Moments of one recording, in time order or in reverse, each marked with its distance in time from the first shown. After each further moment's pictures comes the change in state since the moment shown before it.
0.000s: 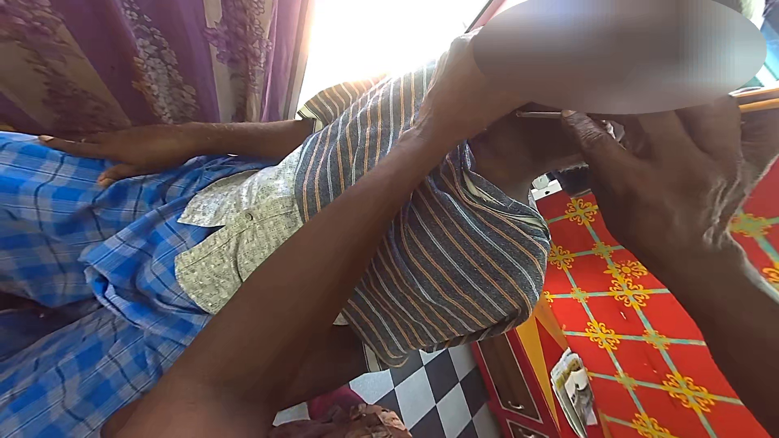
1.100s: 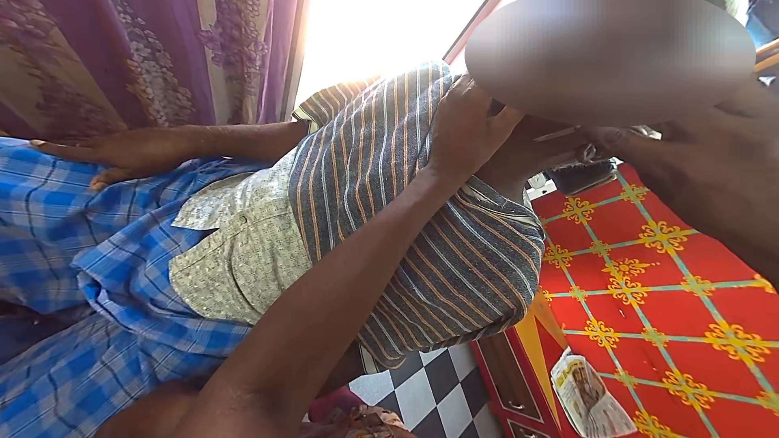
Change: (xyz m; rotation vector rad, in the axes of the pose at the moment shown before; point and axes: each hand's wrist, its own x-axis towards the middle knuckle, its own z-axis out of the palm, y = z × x) left_hand -0.029 -0.007 0.045 0.002 0.292 0.105; right_hand 0.001 0.063 -0.009 0.199 -0.230 -0.276
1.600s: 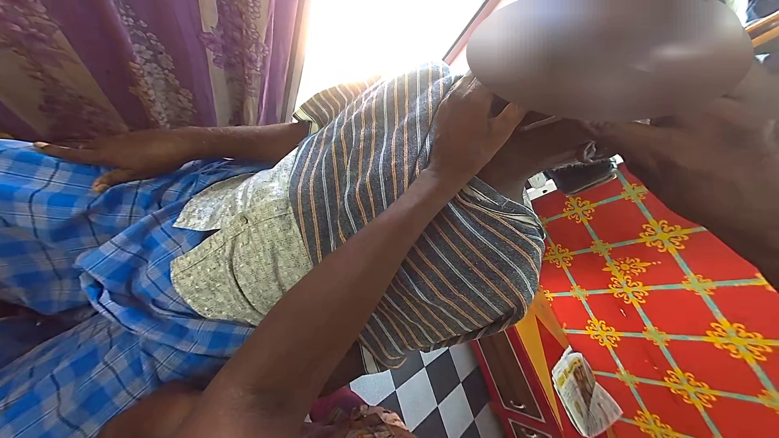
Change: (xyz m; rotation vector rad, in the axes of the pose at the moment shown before) left_hand -0.002 0.002 0.000 -0.005 0.011 0.018; right_hand 0.016 -0.004 0.001 0.016 0.089 -0.023
